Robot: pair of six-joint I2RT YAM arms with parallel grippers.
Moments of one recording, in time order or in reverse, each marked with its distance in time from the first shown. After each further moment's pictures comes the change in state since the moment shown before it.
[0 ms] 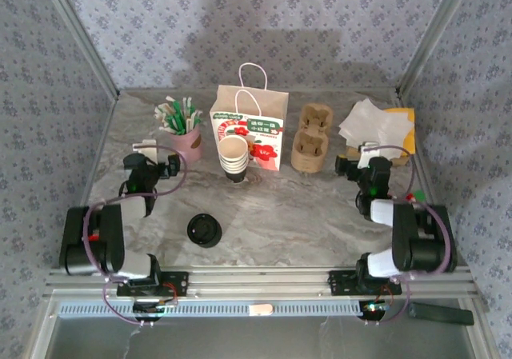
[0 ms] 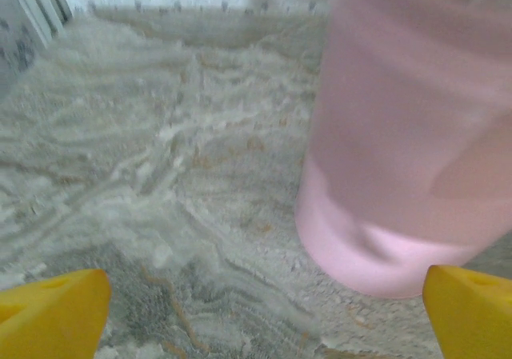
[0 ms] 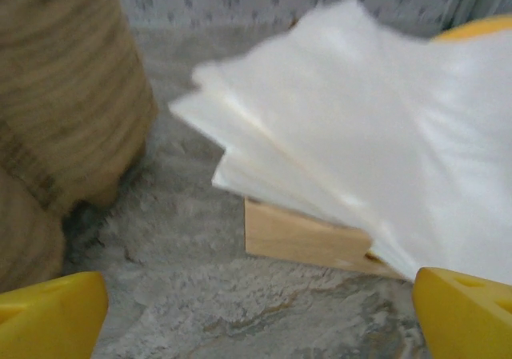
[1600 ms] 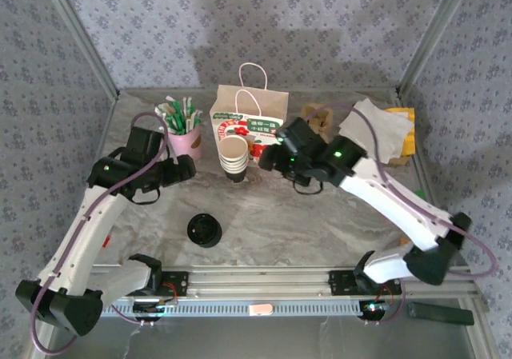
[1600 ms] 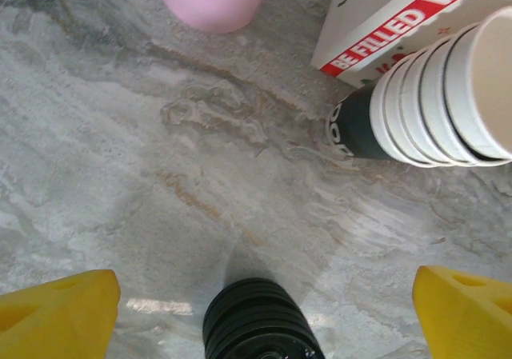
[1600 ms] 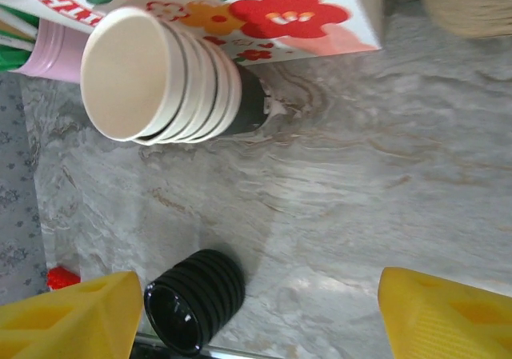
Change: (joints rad) left arm -0.392 -0.306 0.766 -1.675 -0.048 -0.582; right arm 0.919 0.077 1.162 -1.685 0.126 1.092
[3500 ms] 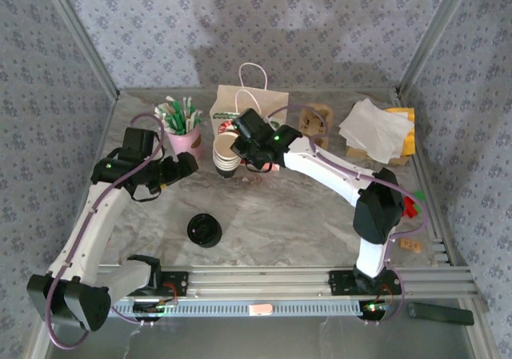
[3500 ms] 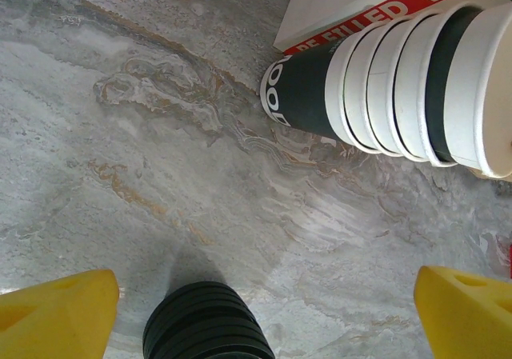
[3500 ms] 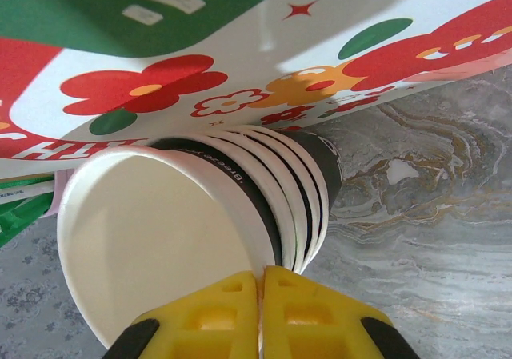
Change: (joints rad) left arm 0.140 0.024 -0.108 0.122 0.245 -0.011; right arm -0.012 0.402 0.132 0.325 0.023 0.278
